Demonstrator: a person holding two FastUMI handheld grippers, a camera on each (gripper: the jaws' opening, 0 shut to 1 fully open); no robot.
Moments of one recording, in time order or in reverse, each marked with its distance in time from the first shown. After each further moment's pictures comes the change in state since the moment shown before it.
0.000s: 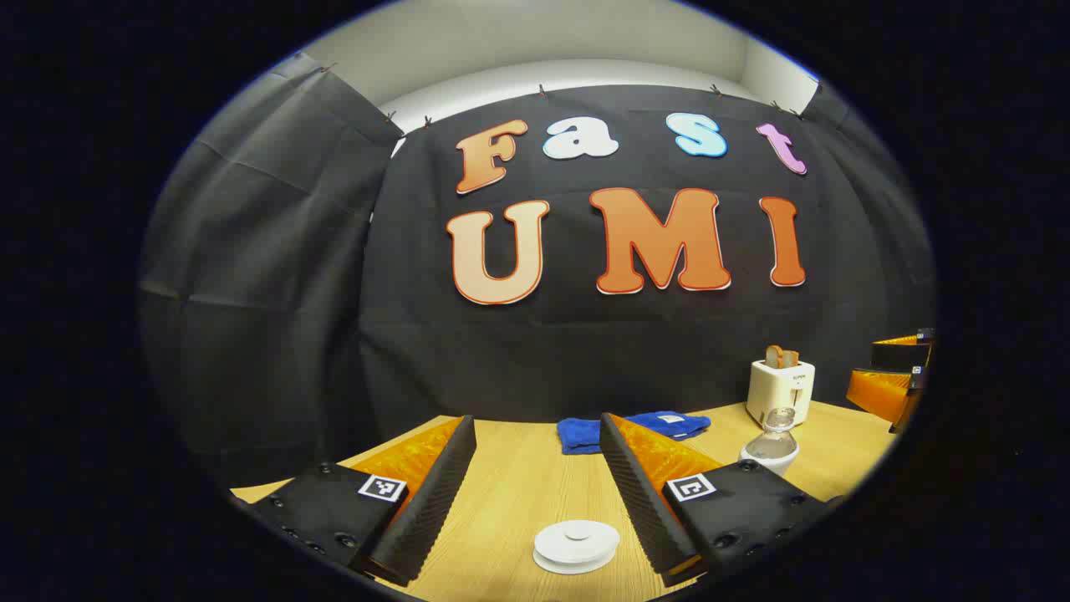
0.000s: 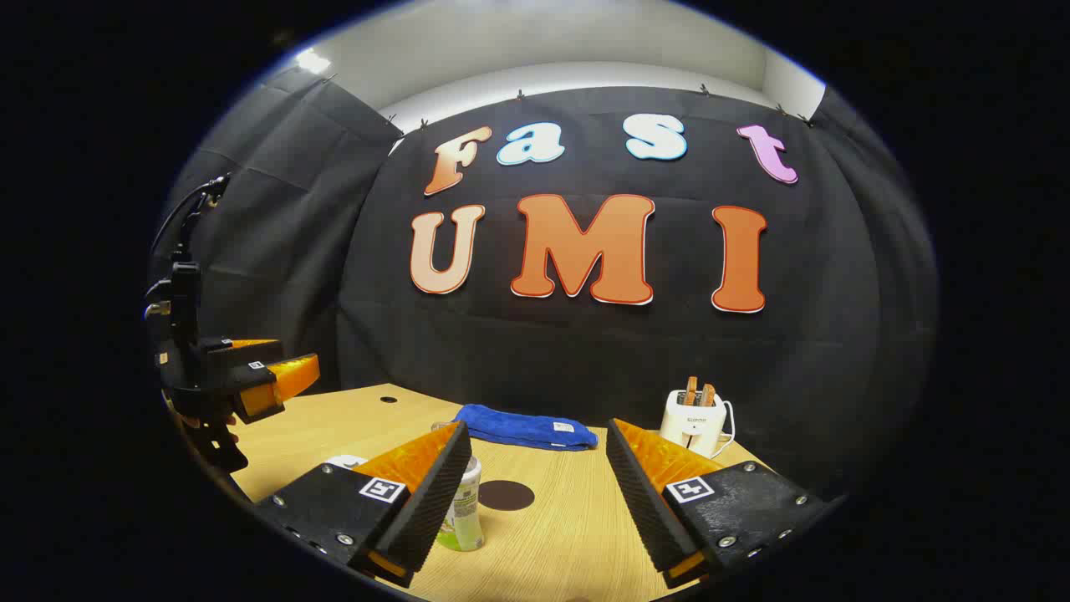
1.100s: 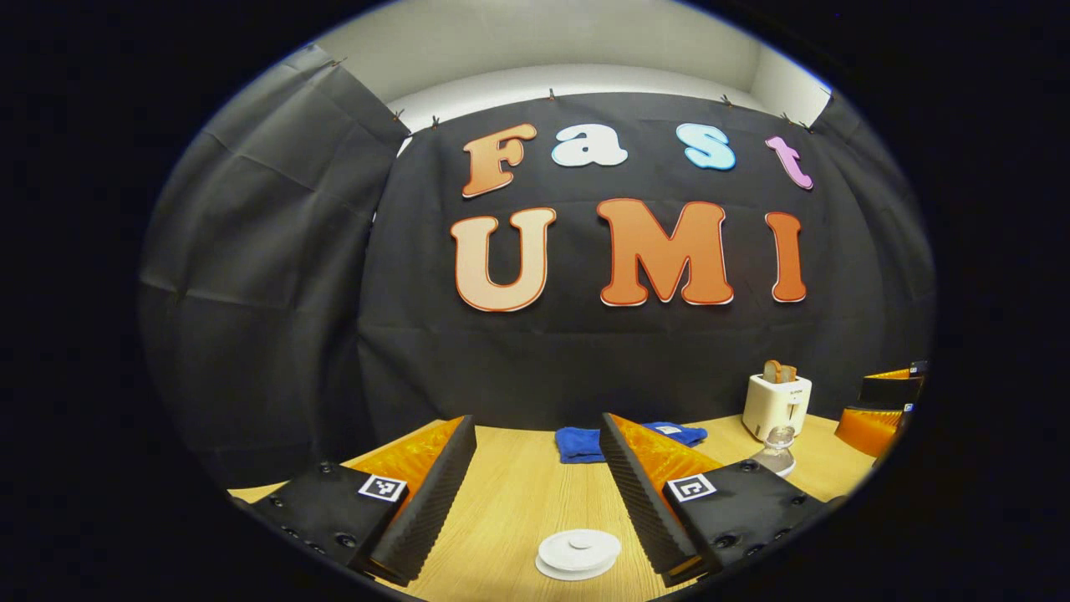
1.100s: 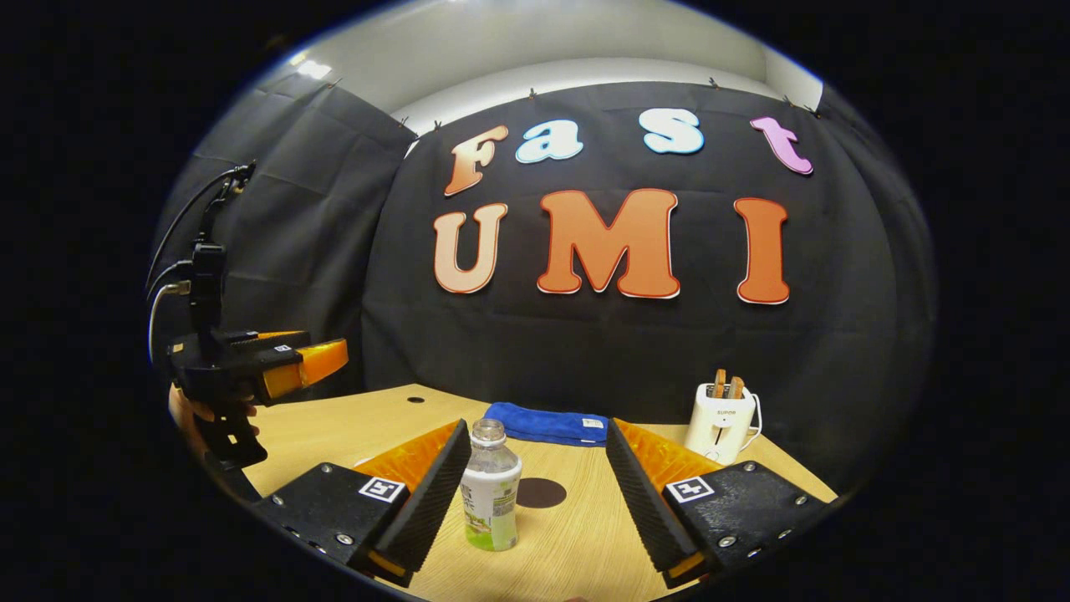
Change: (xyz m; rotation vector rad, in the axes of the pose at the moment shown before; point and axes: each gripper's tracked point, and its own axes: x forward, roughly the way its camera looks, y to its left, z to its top) left arm 0.006 0.002 -0.002 -0.036 0.007 -0.060; right arm -0.001 0.037 -0.015 0.019 0.028 0.086
